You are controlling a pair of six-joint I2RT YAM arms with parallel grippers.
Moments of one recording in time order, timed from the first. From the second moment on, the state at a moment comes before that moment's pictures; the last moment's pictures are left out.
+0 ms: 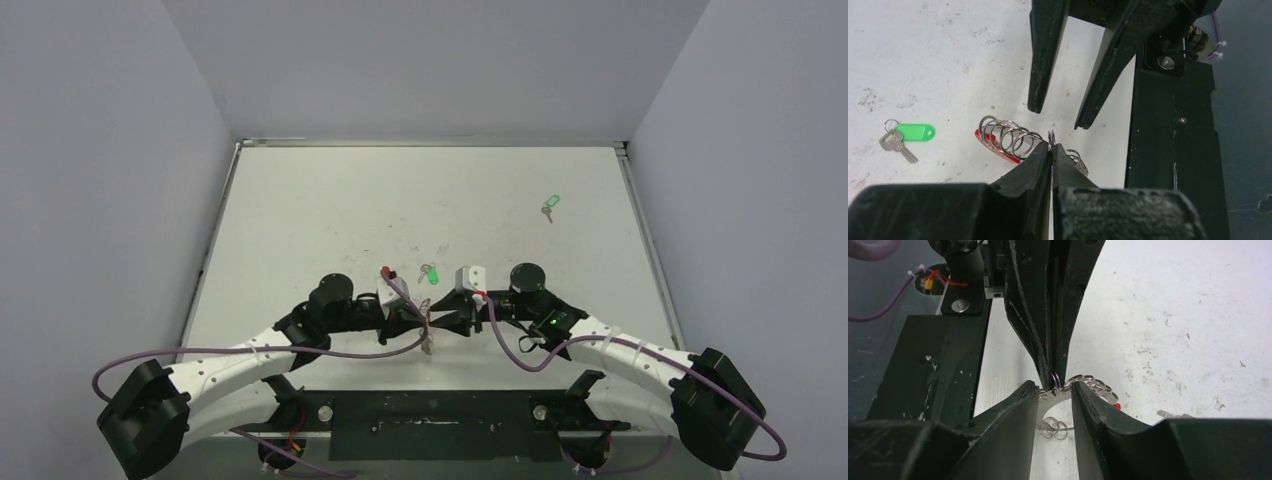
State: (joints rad) left arm -0.80 1.00 0.37 0.36 0.55 -0.04; right arm 0.75 1.07 0.42 0.44 -0.78 -0.18
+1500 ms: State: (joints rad) left arm -0.93 0.98 0.39 0.26 0.50 0.24; right arm 0.88 1.03 0.46 0.17 -0.64 -0.43
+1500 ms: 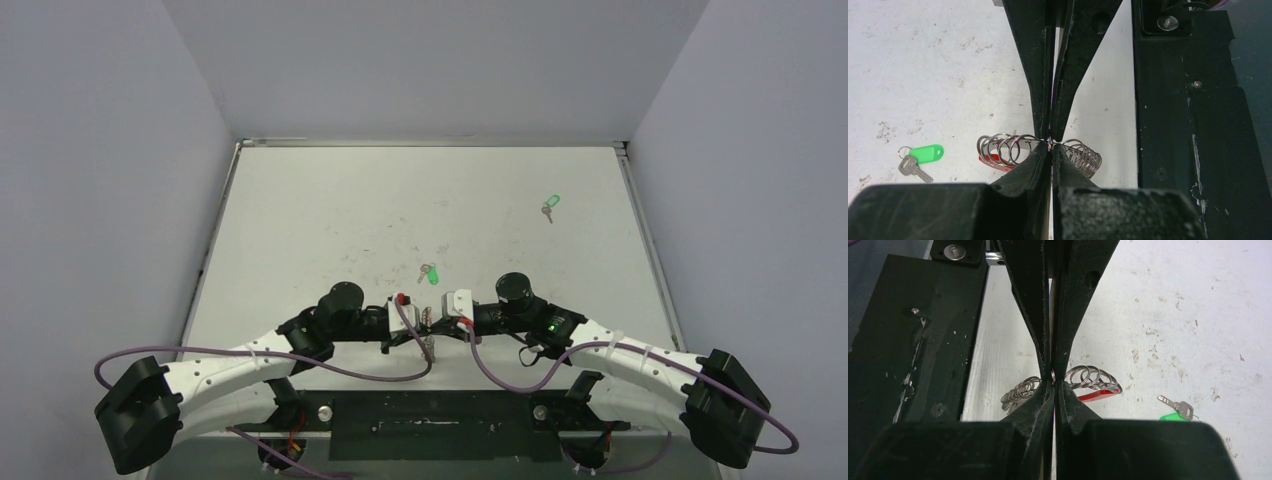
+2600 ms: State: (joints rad) left arm -0.93 0.88 0.25 0.48 0.37 0.16; right arm 0.88 1.02 0.43 0.30 -0.59 -0.32
